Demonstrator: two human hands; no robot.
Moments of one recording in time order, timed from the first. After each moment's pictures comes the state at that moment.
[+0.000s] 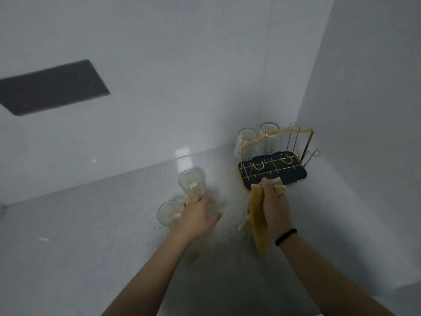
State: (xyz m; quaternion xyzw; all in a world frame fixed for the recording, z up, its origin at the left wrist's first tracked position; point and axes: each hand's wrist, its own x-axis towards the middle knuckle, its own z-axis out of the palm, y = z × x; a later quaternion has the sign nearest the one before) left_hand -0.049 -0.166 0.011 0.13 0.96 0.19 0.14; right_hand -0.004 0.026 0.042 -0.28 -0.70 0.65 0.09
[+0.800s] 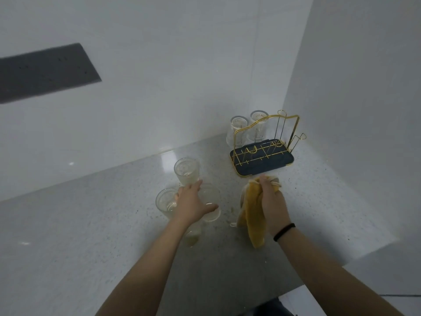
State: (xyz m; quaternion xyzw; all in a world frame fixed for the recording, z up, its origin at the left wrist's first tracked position) left_hand -0.048 -0.184 -0.012 0.10 0.95 0.26 0.12; right_hand 0.035 0.002 0.036 -0.34 -0.69 0.64 0.06
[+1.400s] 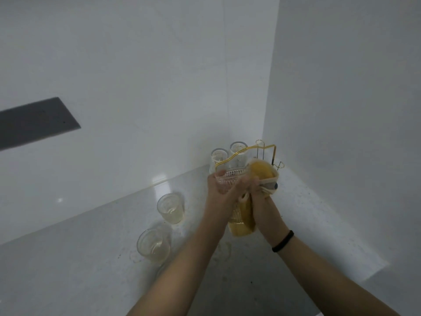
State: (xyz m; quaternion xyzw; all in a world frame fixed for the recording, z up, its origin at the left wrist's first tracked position) left_hand -0.025 -0.055 0.120 0.09 0.68 0.71 0.17; right_hand 0.010 0.036 0.101 -0.15 -0.65 0.74 0.11
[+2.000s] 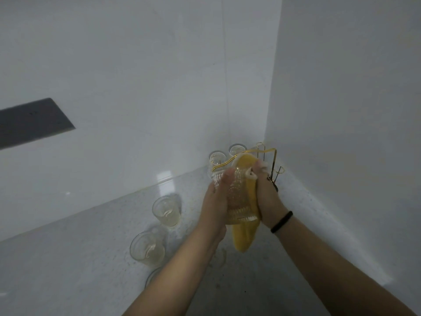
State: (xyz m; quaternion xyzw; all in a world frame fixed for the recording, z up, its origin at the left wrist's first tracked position) left_hand -0.040 -0.027 0.122 0.04 0.63 0.75 0.19; right_hand -0.023 0.077 0.131 -0.17 -0.55 0.82 0.02
